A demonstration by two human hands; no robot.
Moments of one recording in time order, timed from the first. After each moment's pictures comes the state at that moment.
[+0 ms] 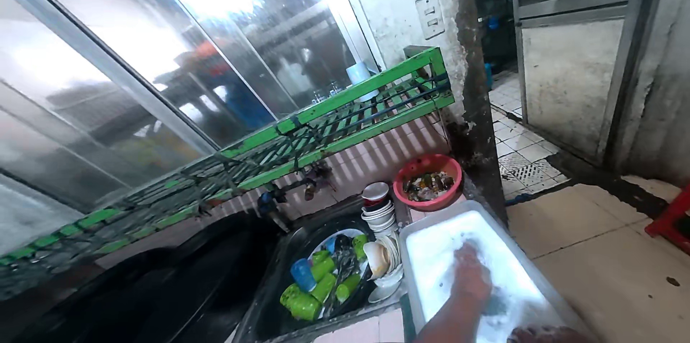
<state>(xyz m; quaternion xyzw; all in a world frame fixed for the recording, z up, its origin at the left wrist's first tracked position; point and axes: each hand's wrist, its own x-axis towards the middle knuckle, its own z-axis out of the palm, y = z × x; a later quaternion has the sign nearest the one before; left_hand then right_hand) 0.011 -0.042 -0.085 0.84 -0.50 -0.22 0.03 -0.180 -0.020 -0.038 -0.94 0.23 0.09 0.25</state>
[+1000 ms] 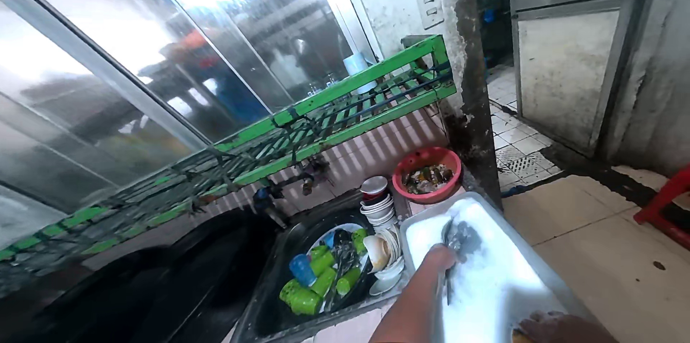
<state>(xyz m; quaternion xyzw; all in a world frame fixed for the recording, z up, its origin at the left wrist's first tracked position) 0.088 -0.035 -0.065 0.83 -0.28 -0.45 0.15 -0.181 -0.021 -0.039 -0.93 0.25 0.10 0.25</state>
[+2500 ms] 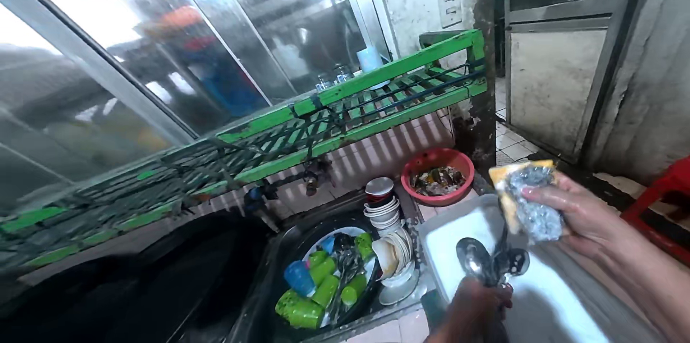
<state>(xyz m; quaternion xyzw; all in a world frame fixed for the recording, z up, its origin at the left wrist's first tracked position) 0.068 0.043 -0.041 0.62 -0.32 -0.59 0.40 -0.082 -0.075 0.096 -0.45 0.31 -0.44 0.71</state>
